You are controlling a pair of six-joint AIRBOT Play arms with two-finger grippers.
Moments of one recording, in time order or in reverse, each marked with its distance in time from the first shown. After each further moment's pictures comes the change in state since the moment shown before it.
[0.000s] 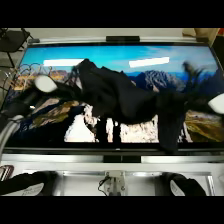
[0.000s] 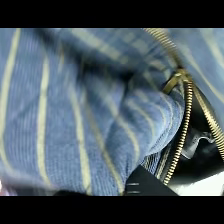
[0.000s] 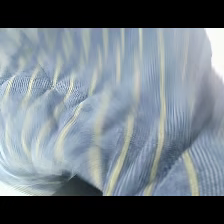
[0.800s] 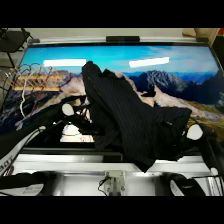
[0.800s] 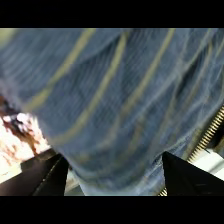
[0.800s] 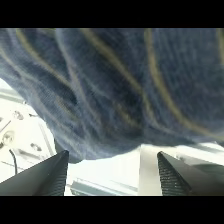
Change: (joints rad) left arm -0.061 -0.144 -0.424 0.011 -0.030 -0.139; right arm 0.000 0.112 -0.555 -0.233 0.494 0.201
